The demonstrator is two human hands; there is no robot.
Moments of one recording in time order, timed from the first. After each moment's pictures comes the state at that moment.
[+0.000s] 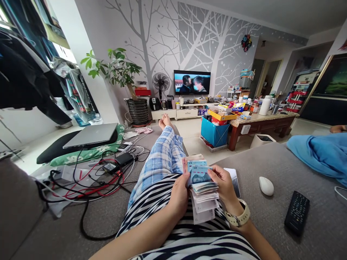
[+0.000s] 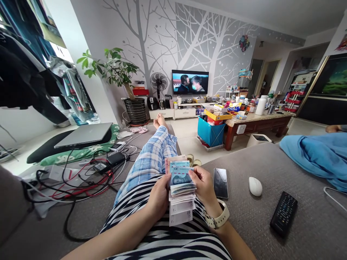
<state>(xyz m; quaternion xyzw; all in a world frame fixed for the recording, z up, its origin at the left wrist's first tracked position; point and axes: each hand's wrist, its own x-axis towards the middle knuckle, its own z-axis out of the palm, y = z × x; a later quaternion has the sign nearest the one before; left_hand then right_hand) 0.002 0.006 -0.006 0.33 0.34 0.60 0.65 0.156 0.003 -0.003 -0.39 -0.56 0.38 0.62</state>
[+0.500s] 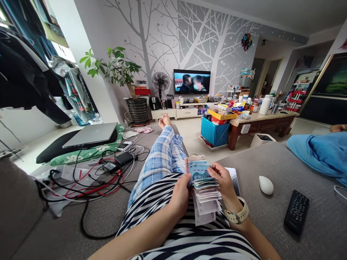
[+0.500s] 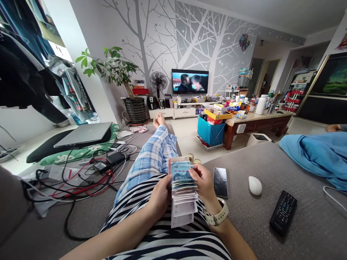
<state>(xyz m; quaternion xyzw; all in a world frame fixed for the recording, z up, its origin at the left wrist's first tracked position) 0.003 0.003 -0.005 0.36 0.34 0.56 0.66 0.155 0.007 0.000 -0.36 -0.53 0.43 0.64</state>
